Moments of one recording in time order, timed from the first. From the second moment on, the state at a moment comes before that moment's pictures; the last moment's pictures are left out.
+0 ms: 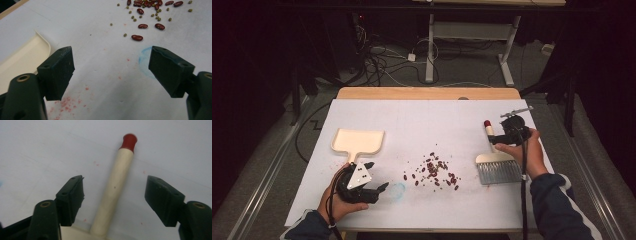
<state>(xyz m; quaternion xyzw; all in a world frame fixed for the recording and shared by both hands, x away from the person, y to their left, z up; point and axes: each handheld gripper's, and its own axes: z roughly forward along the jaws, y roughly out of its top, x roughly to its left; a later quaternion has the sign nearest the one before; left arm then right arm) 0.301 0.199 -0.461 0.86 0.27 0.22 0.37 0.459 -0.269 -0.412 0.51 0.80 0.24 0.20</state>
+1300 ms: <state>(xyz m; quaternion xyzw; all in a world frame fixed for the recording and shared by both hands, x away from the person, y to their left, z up) 0.299 0.201 -0.458 0.86 0.28 0.22 0.38 0.434 -0.274 -0.405 0.49 0.77 0.36 0.22</state>
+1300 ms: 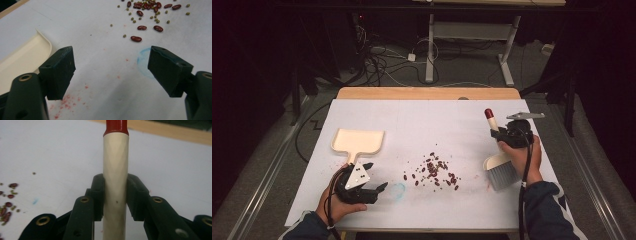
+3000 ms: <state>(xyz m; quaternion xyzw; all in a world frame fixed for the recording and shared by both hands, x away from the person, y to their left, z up) 0.325 0.026 -0.406 0.84 0.18 0.11 0.51 0.299 -0.199 -0.339 0.27 0.74 0.55 0.26</state>
